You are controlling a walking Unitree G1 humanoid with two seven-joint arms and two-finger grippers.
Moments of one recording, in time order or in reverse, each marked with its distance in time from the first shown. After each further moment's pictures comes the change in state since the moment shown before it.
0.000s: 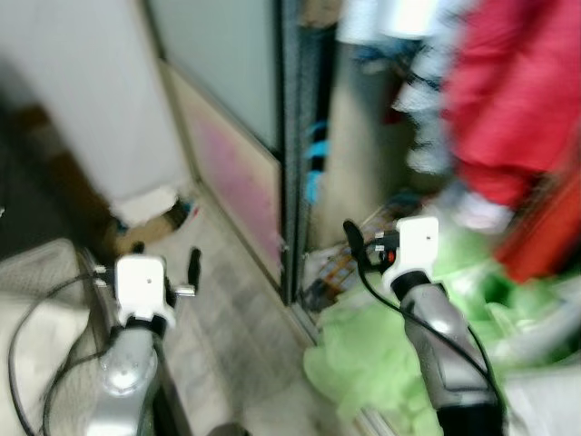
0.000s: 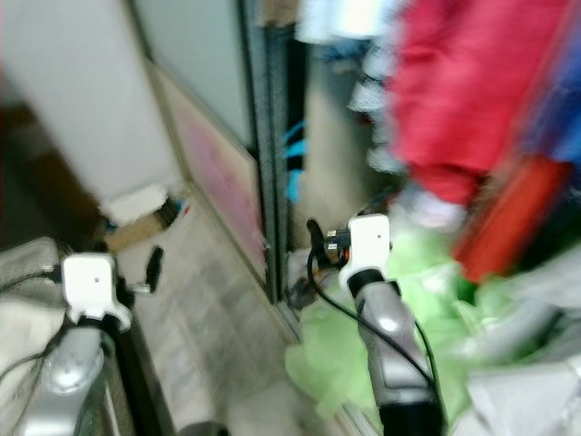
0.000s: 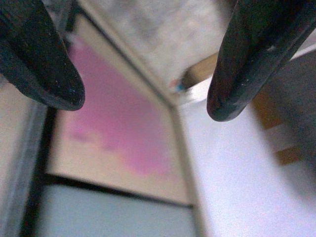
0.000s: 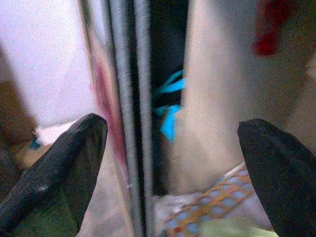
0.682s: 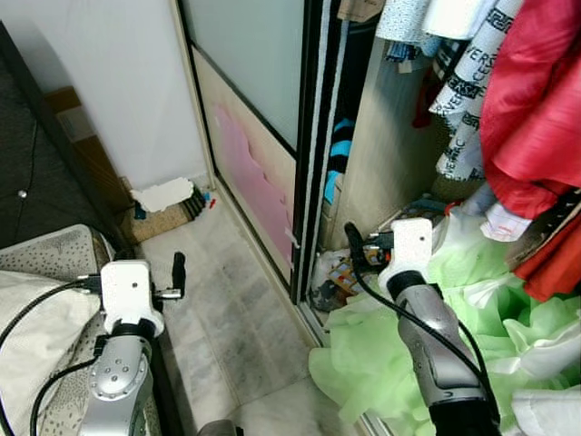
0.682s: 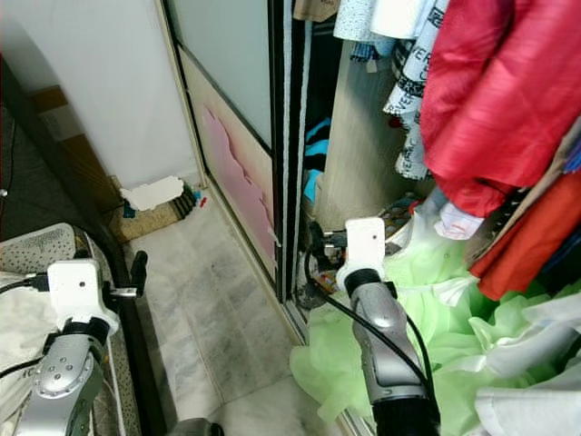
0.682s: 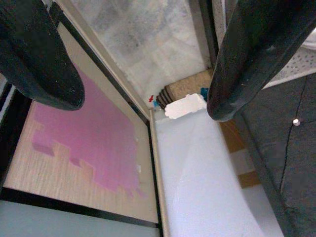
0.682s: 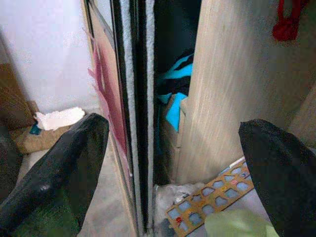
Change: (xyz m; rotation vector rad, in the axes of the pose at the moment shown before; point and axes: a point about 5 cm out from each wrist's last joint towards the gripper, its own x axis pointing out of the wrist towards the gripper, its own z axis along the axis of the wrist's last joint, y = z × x) left arm -0.003 0.003 -0.004 -0.028 0.032 0.038; right arm -0.001 -0.011 -0.009 -0.038 0.057 -0.079
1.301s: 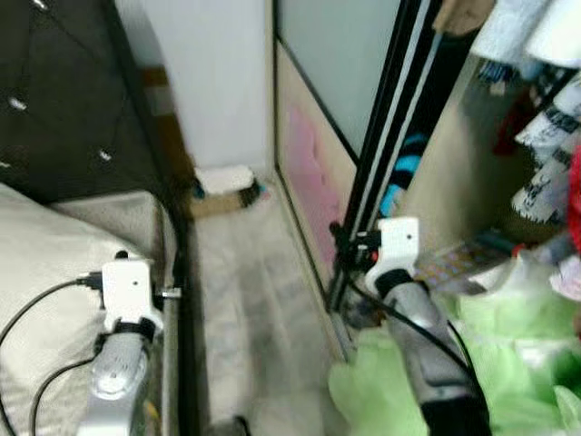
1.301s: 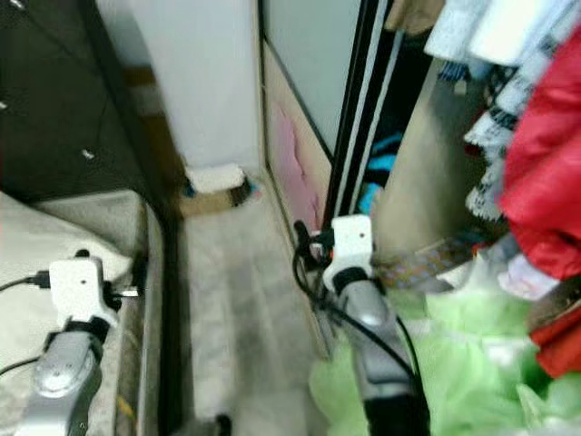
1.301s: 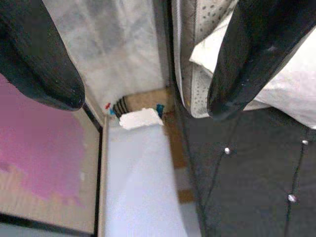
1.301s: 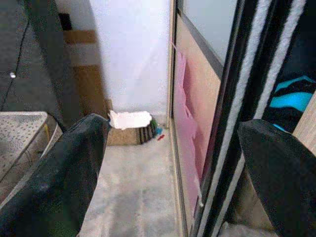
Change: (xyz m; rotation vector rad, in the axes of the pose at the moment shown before) left arm 0.002 -0.010 -0.001 -0.020 0.016 -0.037; right arm 0.002 0.007 0.003 0.002 -0.020 0.053
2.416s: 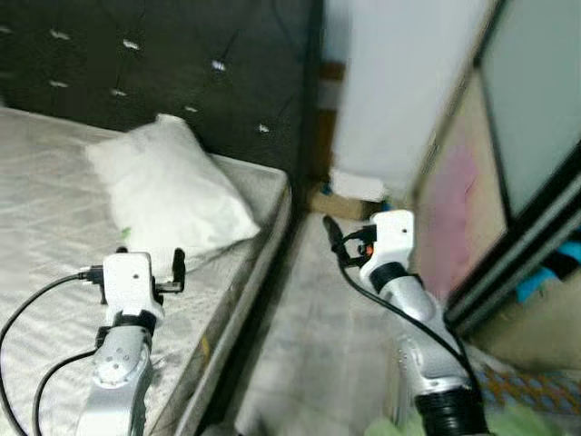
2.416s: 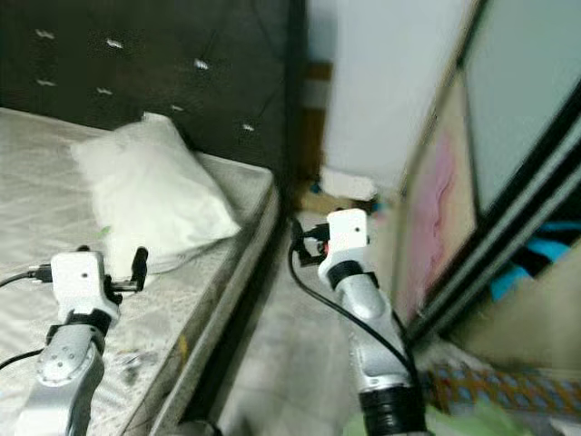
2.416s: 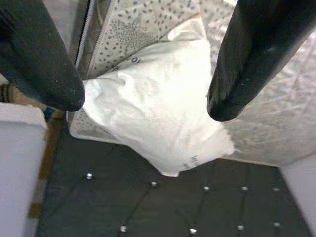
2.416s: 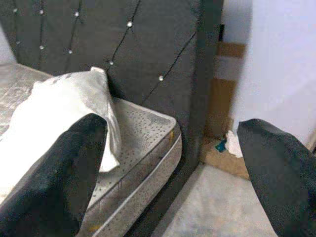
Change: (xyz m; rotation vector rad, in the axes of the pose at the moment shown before) left arm 0.008 0.000 0.000 -0.010 0.010 0.012; right arm 0.007 0.003 0.005 0.011 -0.028 0.034
